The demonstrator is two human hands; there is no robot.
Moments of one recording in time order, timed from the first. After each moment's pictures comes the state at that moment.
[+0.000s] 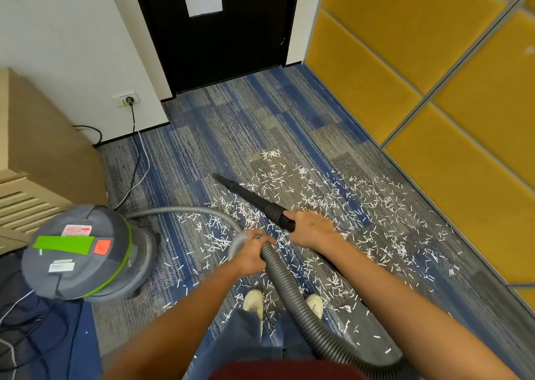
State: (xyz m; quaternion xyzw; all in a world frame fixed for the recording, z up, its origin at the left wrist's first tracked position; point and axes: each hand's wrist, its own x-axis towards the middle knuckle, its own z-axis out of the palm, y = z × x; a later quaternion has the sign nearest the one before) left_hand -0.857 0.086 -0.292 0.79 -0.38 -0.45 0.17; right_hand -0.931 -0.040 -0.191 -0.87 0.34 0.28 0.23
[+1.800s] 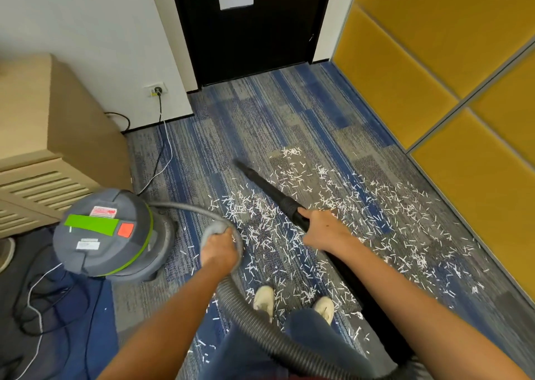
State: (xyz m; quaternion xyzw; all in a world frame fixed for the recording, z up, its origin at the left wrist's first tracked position) left_hand -0.813 0.151 -0.296 0.93 -0.21 -0.31 -0.02; right_hand -0.919 -0.028 -0.199 -0.85 0.35 0.26 0.30
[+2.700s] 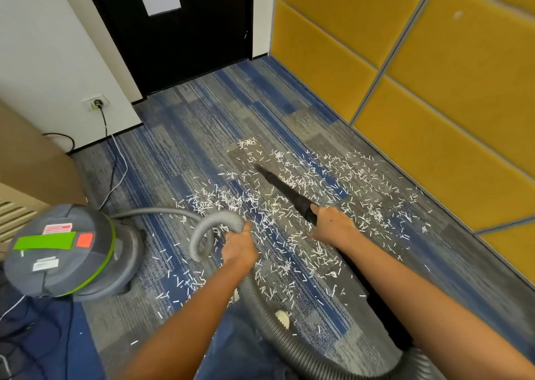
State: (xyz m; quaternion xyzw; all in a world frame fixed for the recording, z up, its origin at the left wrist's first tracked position) left_hand -0.972 0.117 -0.261 0.89 -0.28 -0.34 0.08; right_hand -1.088 -0.019 -0.184 -0.83 0.46 0.26 0.20
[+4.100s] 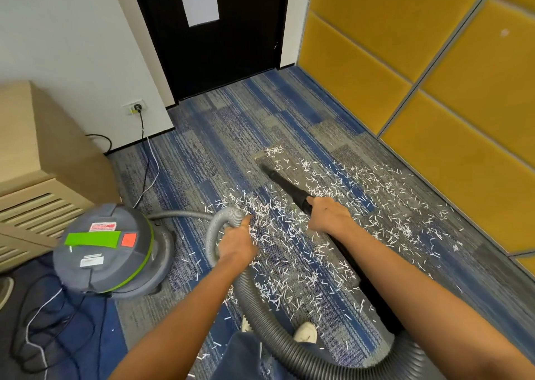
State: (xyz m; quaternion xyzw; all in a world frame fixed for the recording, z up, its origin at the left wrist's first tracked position) left_hand -0.850 0.187 -0.261 0.91 -0.25 -0.31 0.11; right_hand -0.952 0.039 -0.170 -0.85 0.43 0.24 0.19
